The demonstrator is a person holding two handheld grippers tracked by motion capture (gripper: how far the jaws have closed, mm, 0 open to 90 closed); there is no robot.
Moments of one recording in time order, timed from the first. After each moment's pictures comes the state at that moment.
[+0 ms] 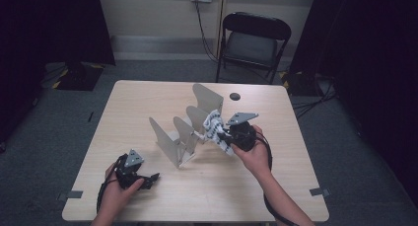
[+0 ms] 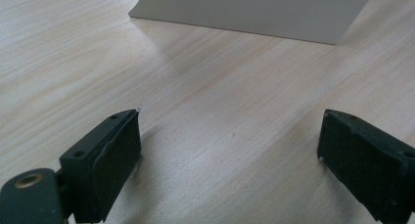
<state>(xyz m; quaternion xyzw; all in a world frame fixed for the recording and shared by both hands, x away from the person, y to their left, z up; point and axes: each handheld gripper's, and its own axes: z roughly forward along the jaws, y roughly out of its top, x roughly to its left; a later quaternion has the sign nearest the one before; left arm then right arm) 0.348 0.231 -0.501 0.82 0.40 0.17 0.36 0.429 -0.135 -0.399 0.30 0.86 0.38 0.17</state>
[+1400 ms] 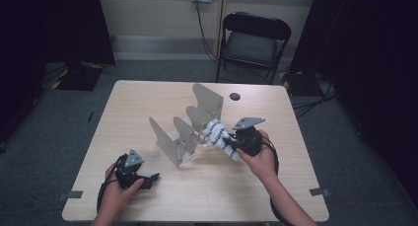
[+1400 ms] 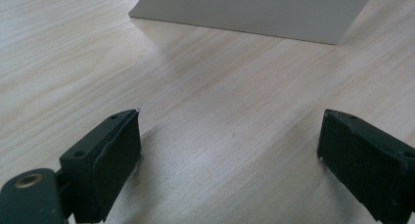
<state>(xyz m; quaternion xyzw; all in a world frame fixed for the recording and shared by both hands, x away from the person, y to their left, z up) 0.348 0.231 -0.501 0.82 0.40 0.17 0.36 0.418 -0.153 -0.394 0.30 0.86 0.38 0.17</state>
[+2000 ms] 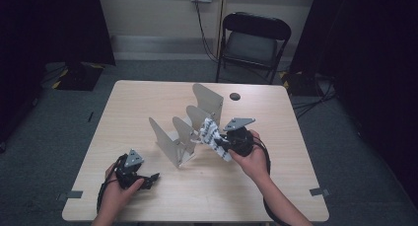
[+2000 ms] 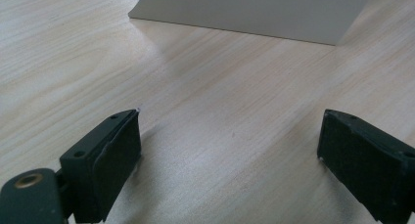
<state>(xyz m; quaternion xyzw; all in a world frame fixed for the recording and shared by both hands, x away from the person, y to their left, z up) 0.348 0.231 -0.501 0.82 0.40 0.17 0.36 0.419 -0.129 -0.408 0.28 0.87 0.38 0.16</state>
